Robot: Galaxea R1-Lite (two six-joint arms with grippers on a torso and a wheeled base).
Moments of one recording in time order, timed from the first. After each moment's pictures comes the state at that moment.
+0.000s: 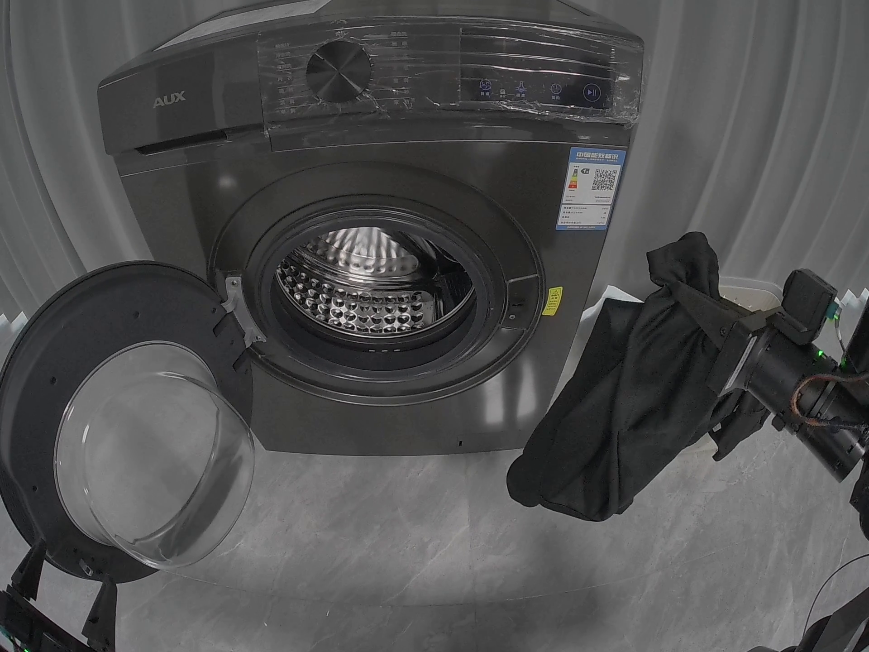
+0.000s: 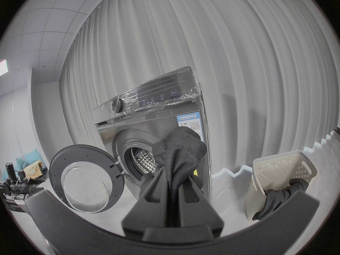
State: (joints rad) left arm 0.00 0.02 -0.02 0.00 0.00 0.00; right arm 0.56 1.40 -0.47 -1.03 -0.14 0.12
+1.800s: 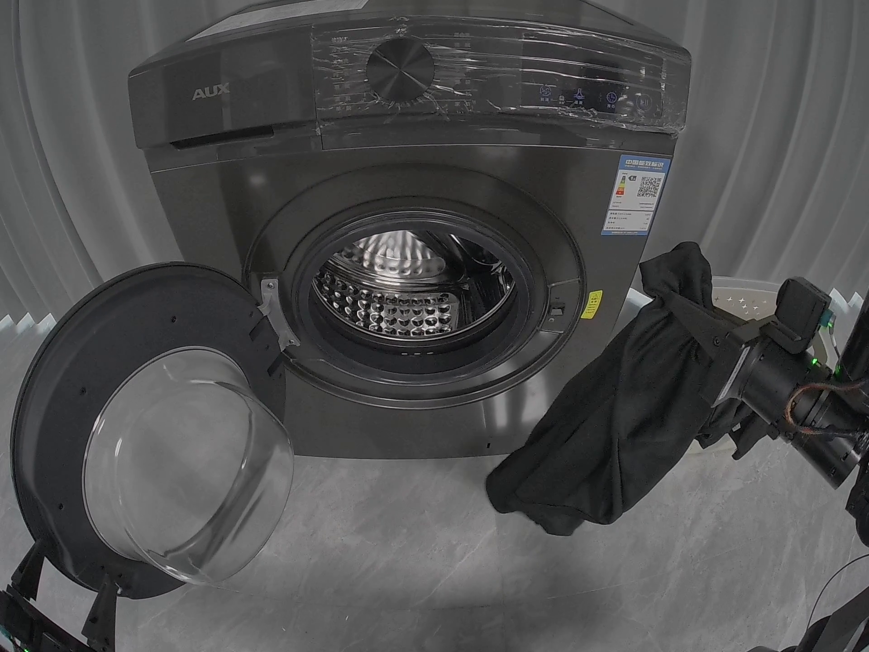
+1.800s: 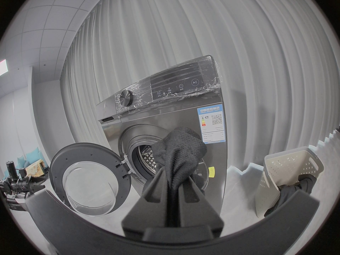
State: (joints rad) left arm 0.00 0.02 -0.02 0.00 0.00 0.00; right arm 0.57 1.41 -0.46 -1.03 -0.14 0.12
